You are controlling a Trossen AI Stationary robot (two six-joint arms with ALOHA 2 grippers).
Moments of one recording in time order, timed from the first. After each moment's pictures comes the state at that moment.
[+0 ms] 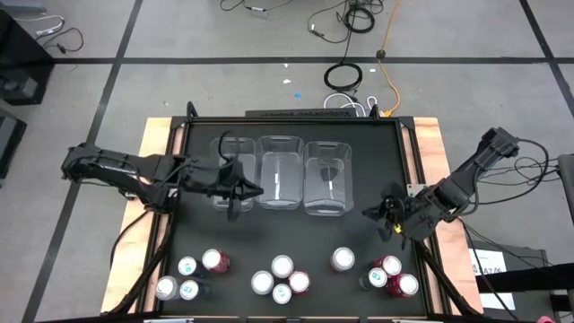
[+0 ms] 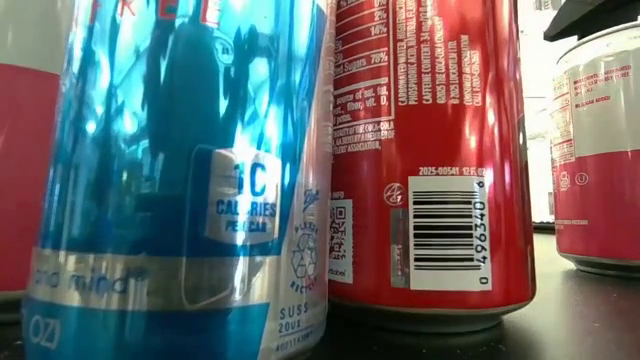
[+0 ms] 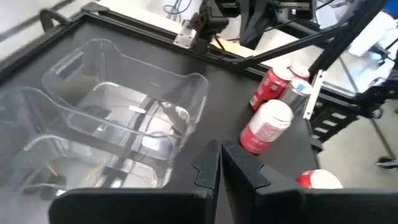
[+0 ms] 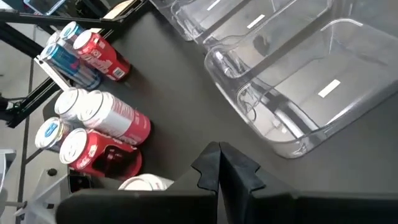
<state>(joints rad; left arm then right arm) -0.16 1.12 1.04 -0.36 -0.13 -0.40 0.71 0.90 0.82 -0.78 0.64 1.24</state>
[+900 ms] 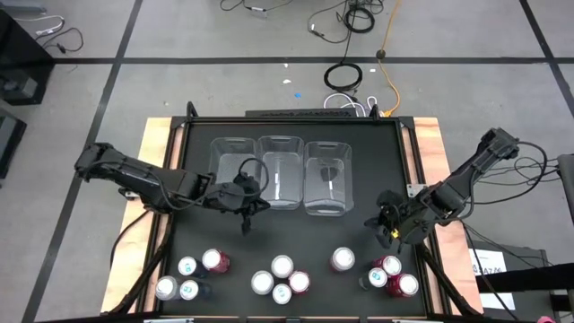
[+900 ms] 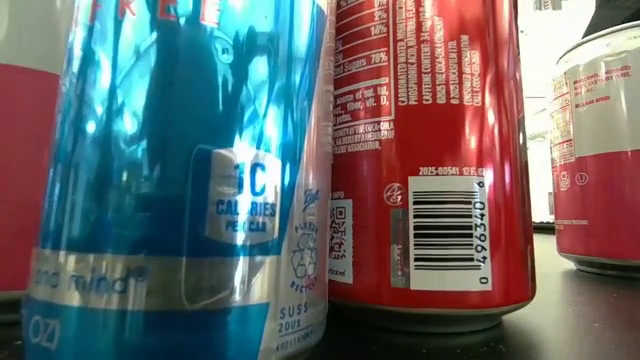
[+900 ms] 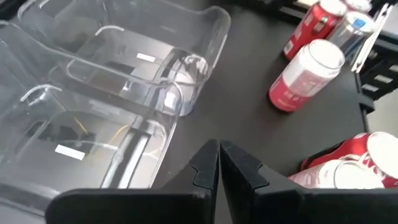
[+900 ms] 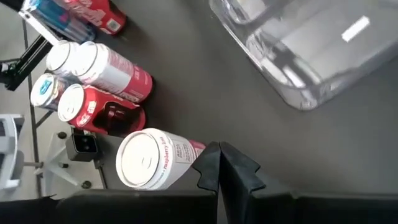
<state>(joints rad) -0.24 1.32 1.04 -0.41 -0.24 -0.45 0.70 0.94 0.82 -0.80 0.44 1.32</state>
